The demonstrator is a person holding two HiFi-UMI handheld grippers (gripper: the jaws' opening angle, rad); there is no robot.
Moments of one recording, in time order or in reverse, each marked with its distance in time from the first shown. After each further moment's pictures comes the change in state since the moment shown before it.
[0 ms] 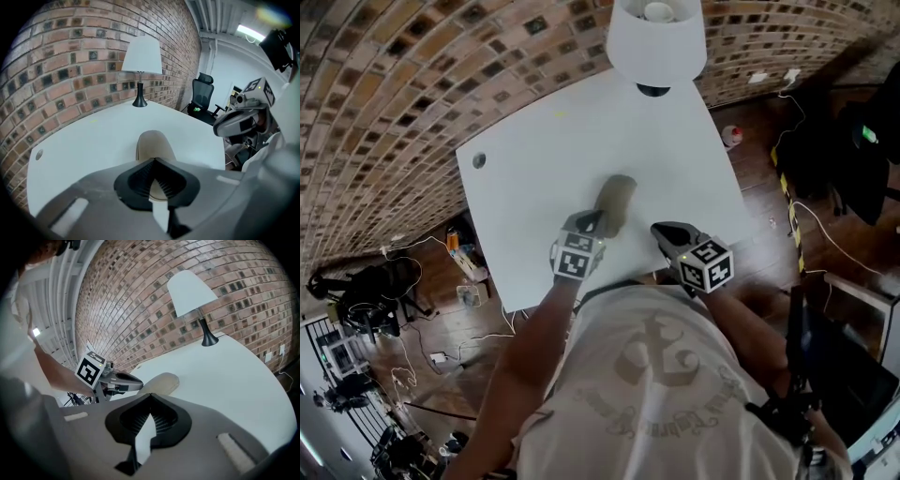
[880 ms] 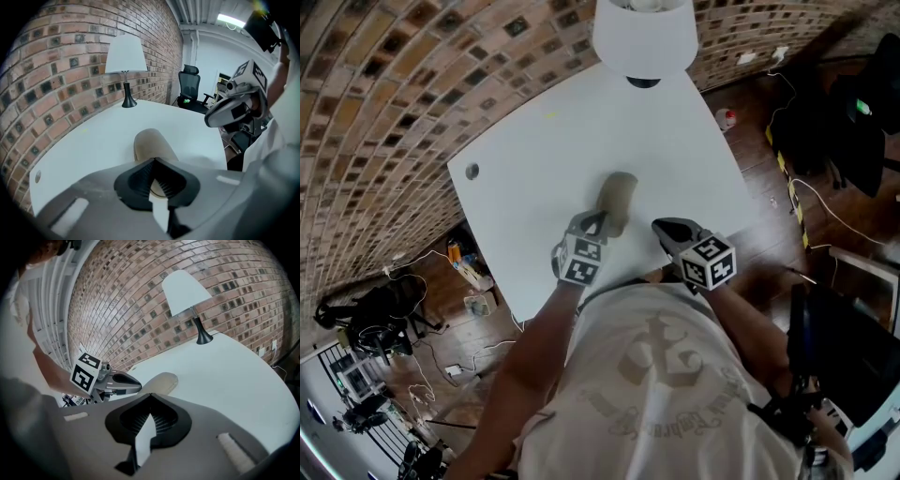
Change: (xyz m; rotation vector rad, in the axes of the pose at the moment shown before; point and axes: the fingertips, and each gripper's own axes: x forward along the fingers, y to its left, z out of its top) left arm 0.008 0.002 -0.015 0.167 0.025 -0.050; right arm 0.013 0.003 -0.002 0.058 -0.019 -0.071
